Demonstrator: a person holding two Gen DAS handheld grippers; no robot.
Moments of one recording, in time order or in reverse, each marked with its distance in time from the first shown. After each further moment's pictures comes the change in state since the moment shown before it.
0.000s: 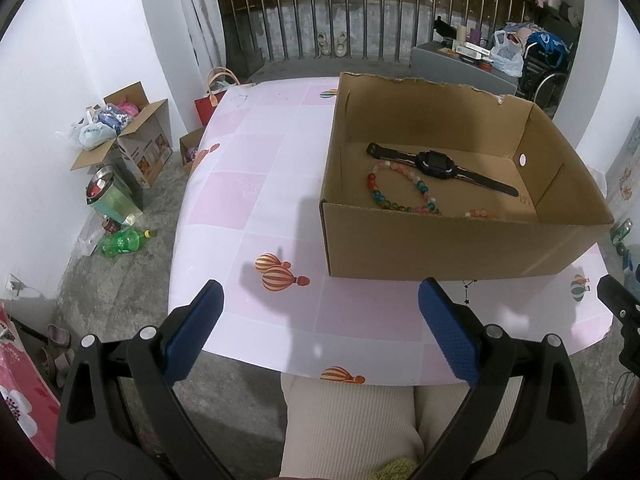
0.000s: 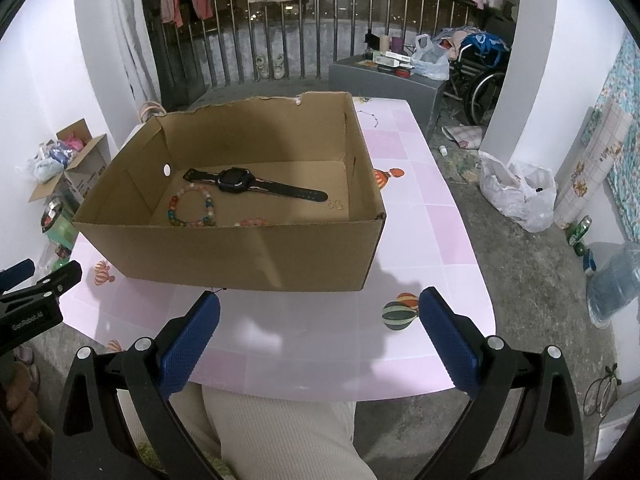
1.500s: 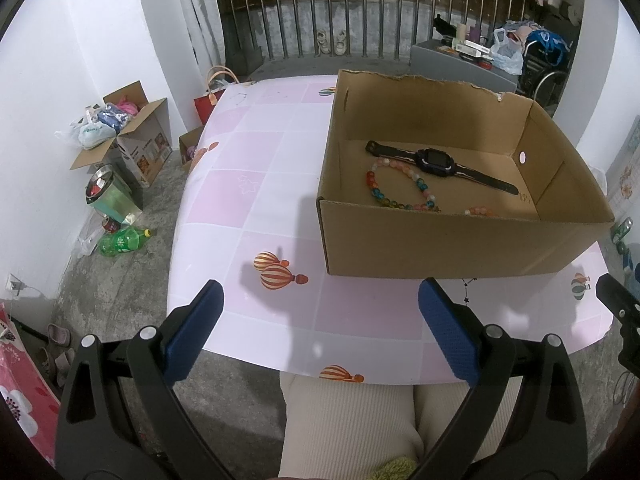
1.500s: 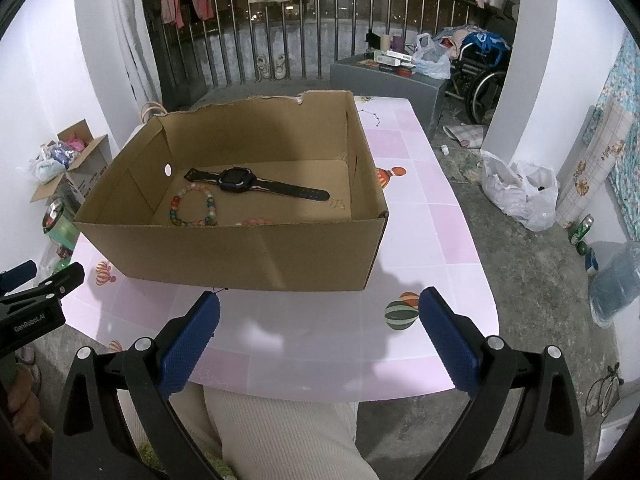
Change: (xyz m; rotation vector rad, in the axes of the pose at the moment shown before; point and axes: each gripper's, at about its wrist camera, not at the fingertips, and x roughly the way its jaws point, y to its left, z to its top) left arm 0.001 -0.001 0.000 -0.001 0.005 -0.002; right arm -0.001 0.001 0.001 -0.002 0.000 0.003
